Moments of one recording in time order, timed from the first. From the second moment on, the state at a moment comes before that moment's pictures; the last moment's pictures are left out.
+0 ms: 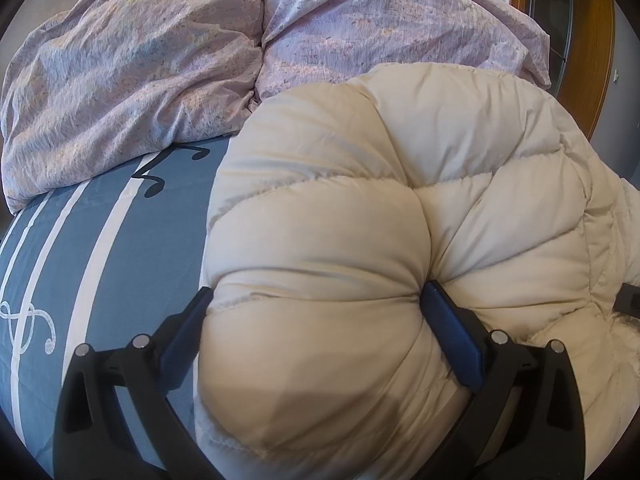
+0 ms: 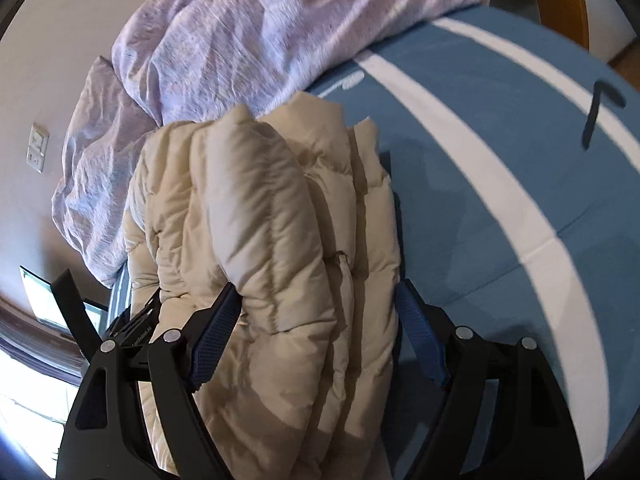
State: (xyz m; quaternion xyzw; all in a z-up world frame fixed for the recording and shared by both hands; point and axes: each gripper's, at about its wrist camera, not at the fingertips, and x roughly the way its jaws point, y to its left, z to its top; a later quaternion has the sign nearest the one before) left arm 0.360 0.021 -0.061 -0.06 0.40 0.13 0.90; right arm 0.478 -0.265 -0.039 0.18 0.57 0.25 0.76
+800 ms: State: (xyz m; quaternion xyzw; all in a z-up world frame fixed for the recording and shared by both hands) left arm 0.324 0.049 -0.038 -0.13 0.38 0.10 0.91; right arm 0.487 -0.261 -0.051 0.24 0.58 0.33 0.71
